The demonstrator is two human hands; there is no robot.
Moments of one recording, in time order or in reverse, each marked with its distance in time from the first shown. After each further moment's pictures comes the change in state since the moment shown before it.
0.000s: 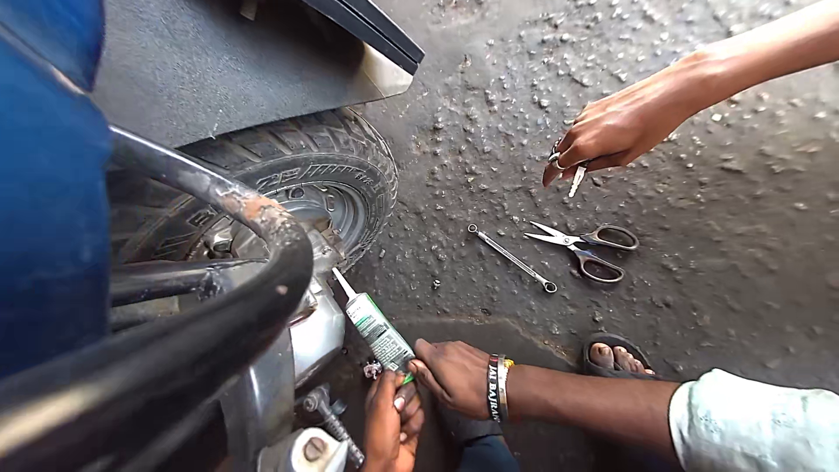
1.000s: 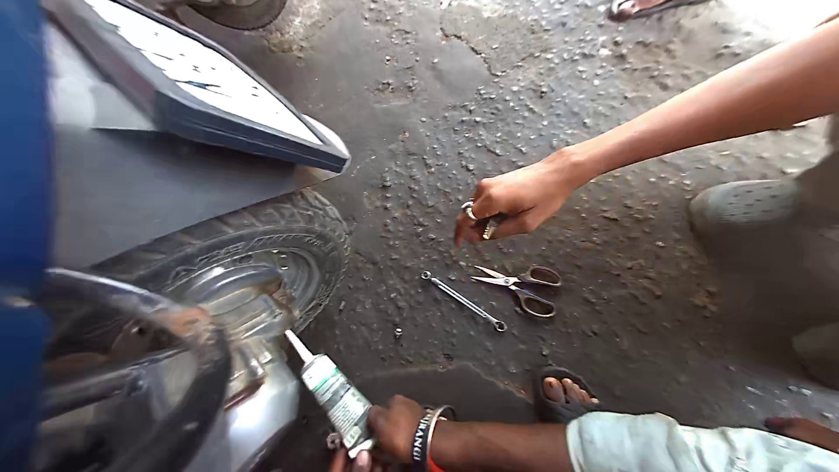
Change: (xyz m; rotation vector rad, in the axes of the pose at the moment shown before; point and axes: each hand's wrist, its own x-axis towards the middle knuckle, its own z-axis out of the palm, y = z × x) left_hand 0.009 -0.024 -0.037 0.386 -0.184 0.536; right_hand -0.031 -0.079 -0.066 0.323 -0.078 0.387
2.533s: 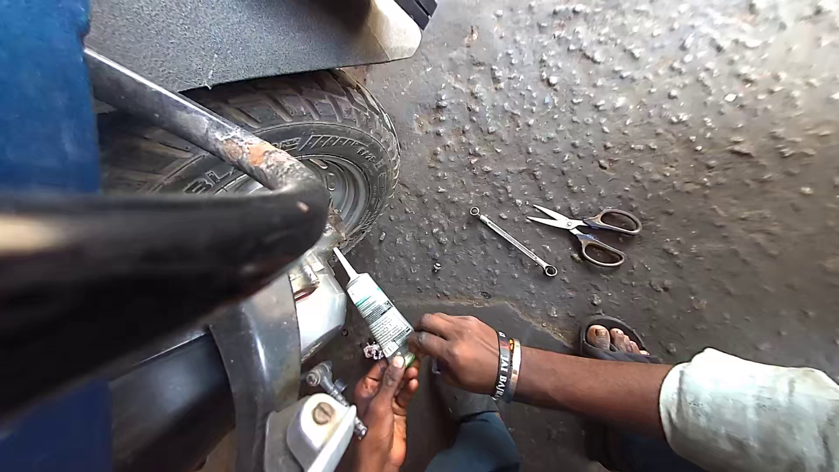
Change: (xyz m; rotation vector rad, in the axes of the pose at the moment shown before) left_hand -0.004 0.036 0.016 -0.310 0.251 -0.325; right_hand 0.087 0.110 0.053 -0.491 0.711 -1.041
